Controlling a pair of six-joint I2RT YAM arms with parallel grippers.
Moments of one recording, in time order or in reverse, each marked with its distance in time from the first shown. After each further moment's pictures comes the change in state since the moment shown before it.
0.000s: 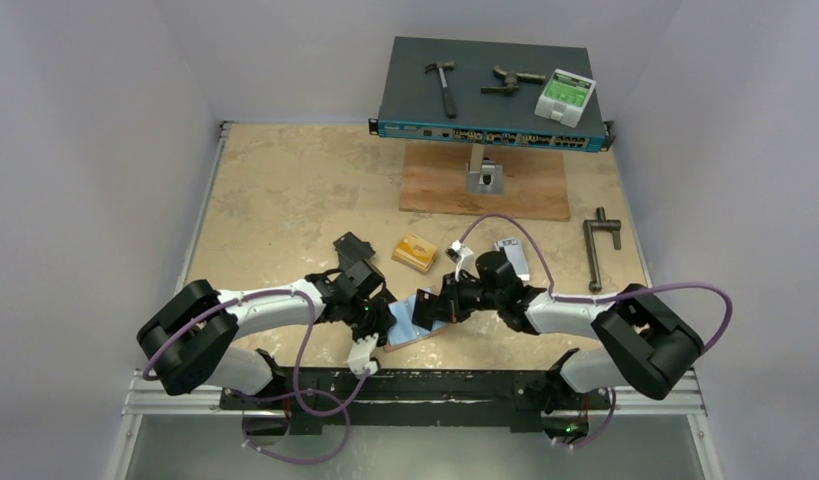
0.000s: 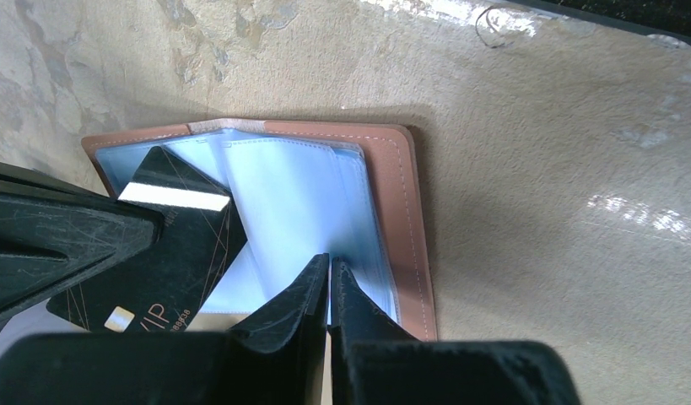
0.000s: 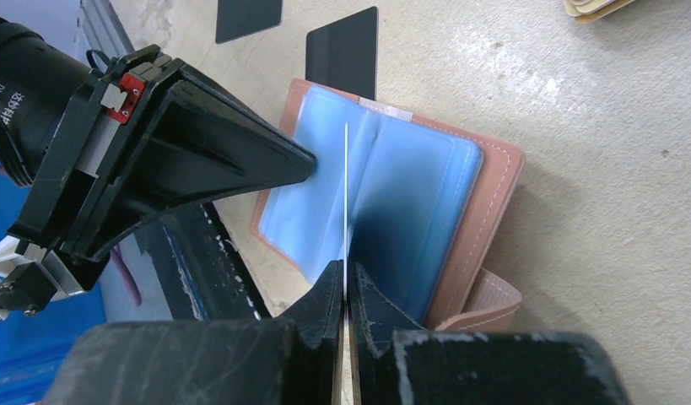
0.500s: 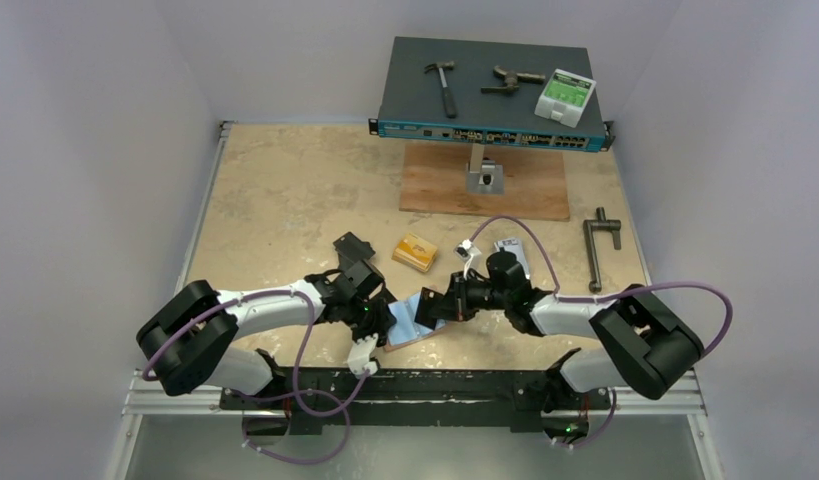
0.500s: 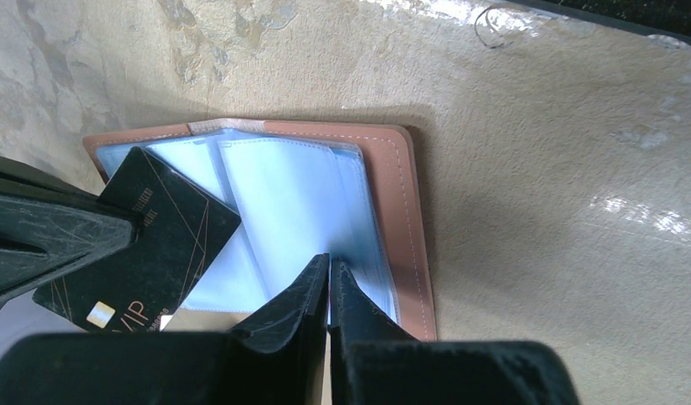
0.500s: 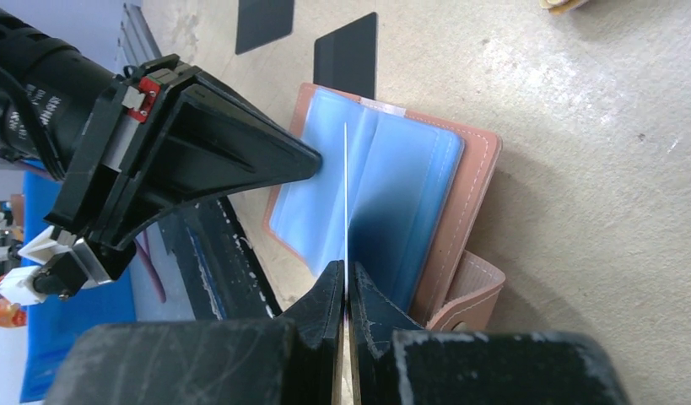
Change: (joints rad) left arm 0.000 -0.003 -0.006 0.006 0.000 0.000; right arm -0.068 0.010 -0.051 0.098 -0.090 0.041
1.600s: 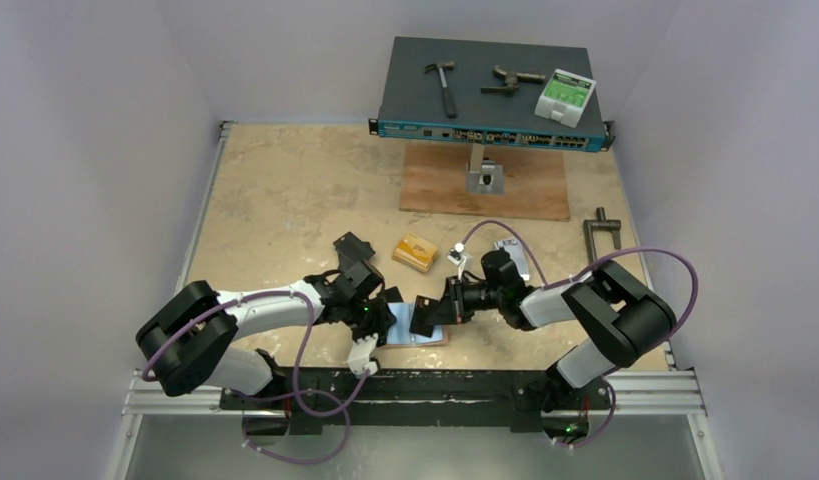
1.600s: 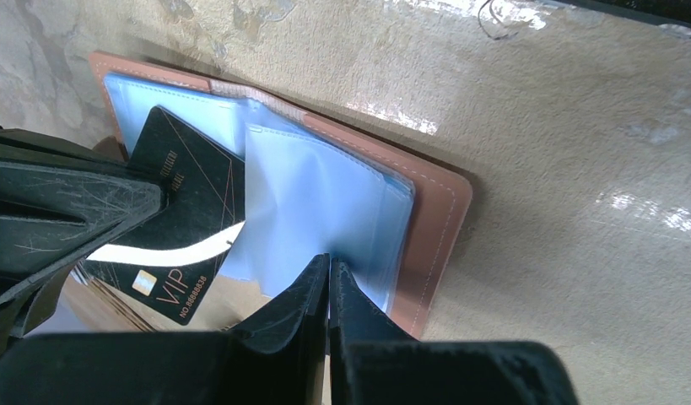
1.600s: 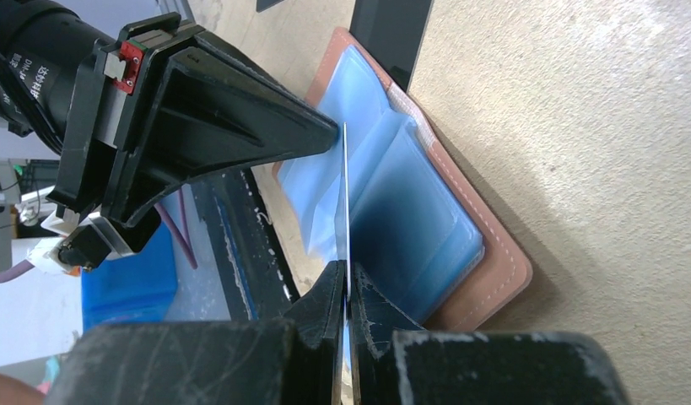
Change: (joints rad) left arm 0.000 -0.003 -0.008 0.021 -0.010 0.000; right arm -0.025 0.182 0.014 0.133 -0.170 0.041
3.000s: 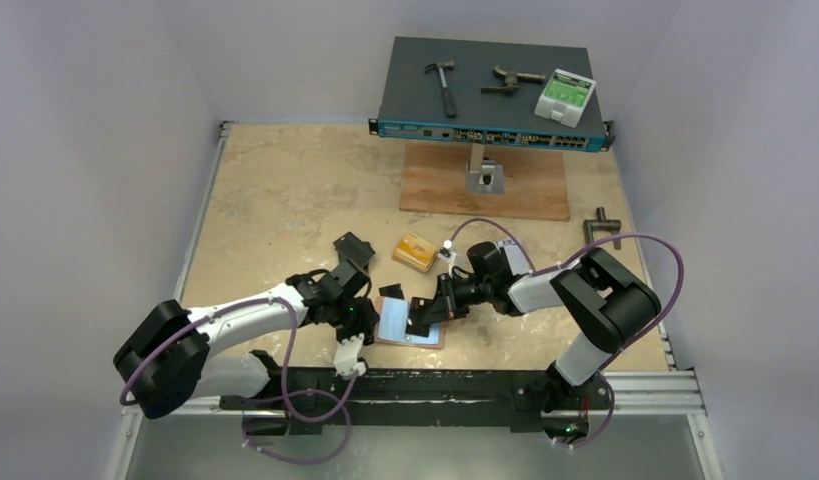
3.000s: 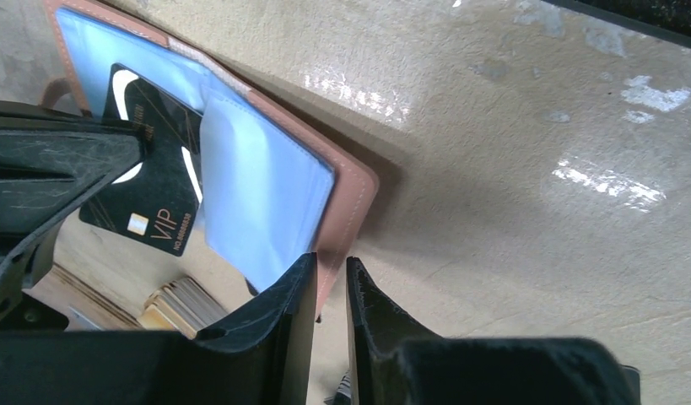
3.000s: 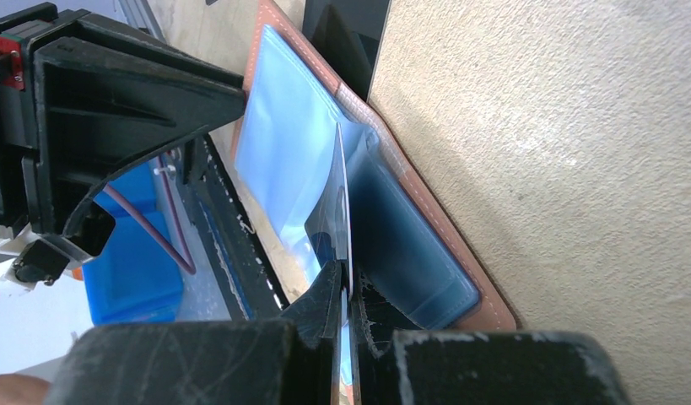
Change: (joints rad) left arm 0.041 -0.153 -0.010 -0.191 -0.069 0.000; right arm 0.009 0.096 0.140 -0.224 0.015 -0.025
